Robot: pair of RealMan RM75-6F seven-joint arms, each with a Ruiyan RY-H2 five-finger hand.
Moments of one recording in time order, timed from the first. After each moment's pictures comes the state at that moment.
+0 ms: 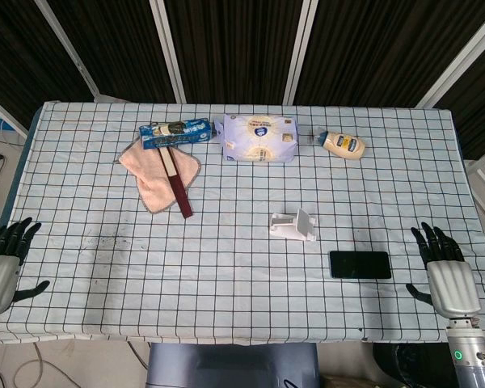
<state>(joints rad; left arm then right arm) -0.12 -1.11 -0.02 -1.64 1.50 1.44 0.09 0.14 -1.20 0.05 -1.60 -1.46 1.48 -0.22</state>
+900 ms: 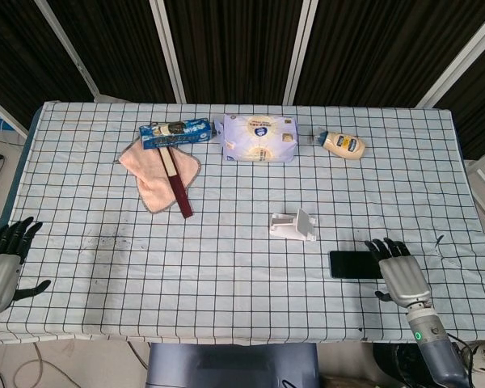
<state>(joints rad) -0.13 -1.10 -0.02 -1.64 1.49 1.41 0.07 0.28 -1.26 0.05 -1.62 -1.32 1.15 -0.43</state>
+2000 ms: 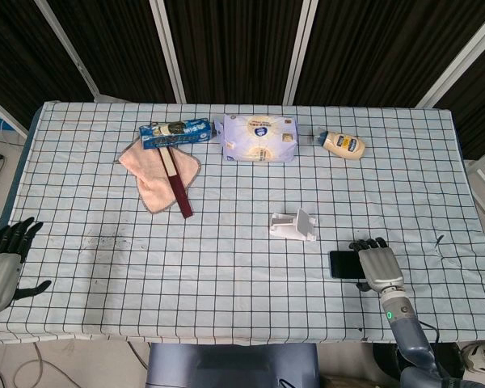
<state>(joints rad) -0.14 -1.09 -0.02 -1.65 1.46 1.39 0.06 0.39 -1.42 0.09 -1.54 -1.07 1.05 -0.55</state>
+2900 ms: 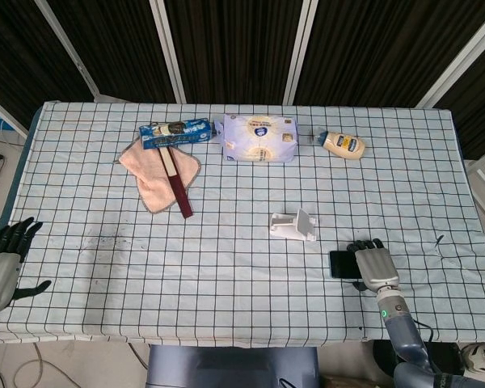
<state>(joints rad) -0.14 -1.08 -0.02 -1.66 1.46 1.38 0.05 0.42 -1.45 0.07 -1.51 -0.98 1.04 -0.61</state>
